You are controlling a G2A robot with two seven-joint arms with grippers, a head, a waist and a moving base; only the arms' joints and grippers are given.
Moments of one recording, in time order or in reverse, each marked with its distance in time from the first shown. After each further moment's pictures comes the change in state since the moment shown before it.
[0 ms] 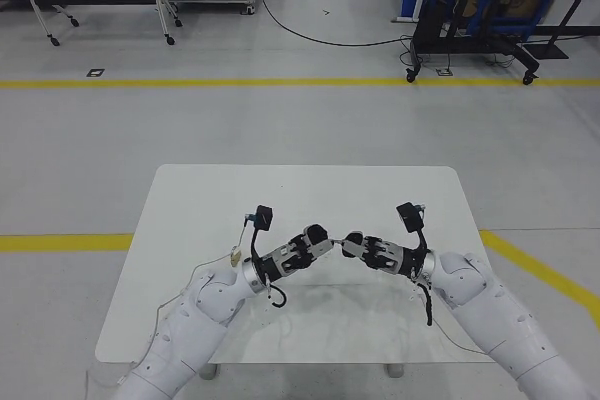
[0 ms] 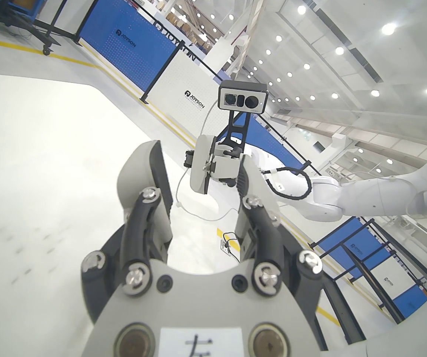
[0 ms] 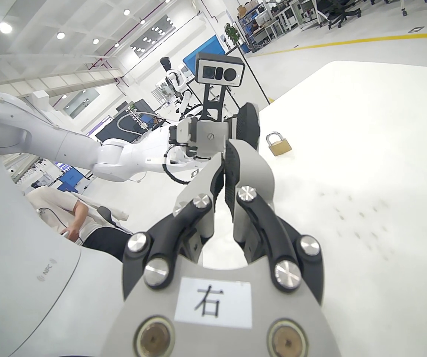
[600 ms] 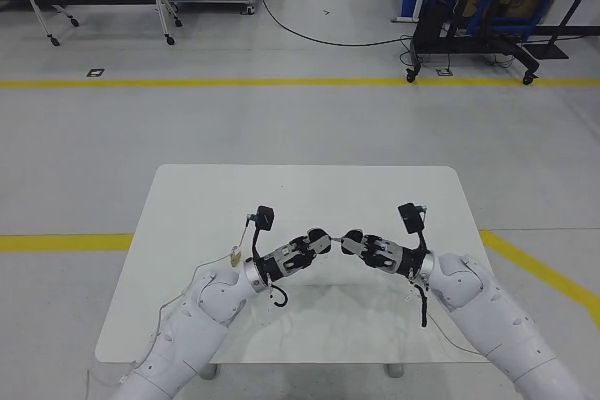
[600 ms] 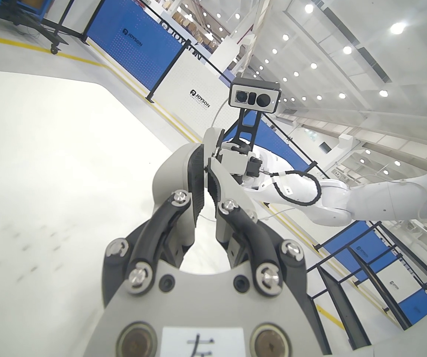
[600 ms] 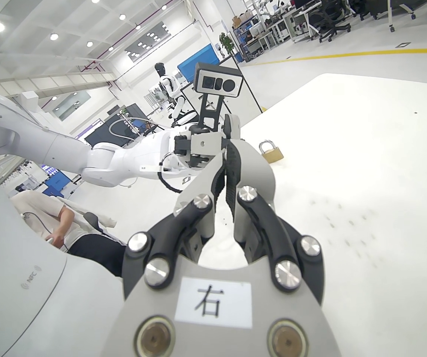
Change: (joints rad) left arm -0.004 -0.002 0.007 0.002 0.029 0.022 0.024; right arm -0.016 -0.015 0.018 -0.005 -0.096 0.000 -0.094
